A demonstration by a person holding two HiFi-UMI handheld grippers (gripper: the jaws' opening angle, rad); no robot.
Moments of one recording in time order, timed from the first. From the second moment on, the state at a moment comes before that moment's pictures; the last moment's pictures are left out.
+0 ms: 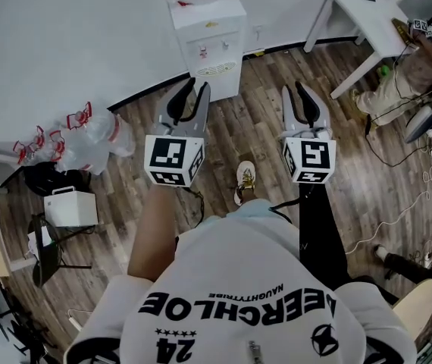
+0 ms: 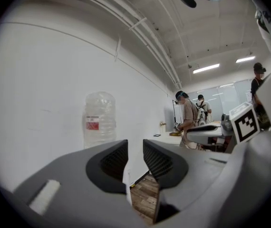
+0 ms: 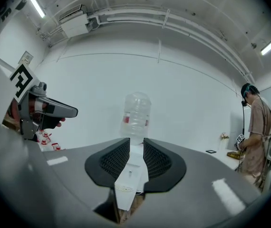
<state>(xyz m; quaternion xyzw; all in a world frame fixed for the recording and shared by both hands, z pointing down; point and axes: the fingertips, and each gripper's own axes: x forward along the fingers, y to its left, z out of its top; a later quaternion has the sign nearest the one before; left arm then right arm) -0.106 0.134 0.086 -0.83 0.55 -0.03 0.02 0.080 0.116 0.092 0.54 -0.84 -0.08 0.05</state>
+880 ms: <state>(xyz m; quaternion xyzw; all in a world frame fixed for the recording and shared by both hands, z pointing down) -0.078 -0.031 0.097 -0.82 0.57 -0.05 0.00 0.097 -0.061 0.107 0.51 -0.85 -0.06 0.06</state>
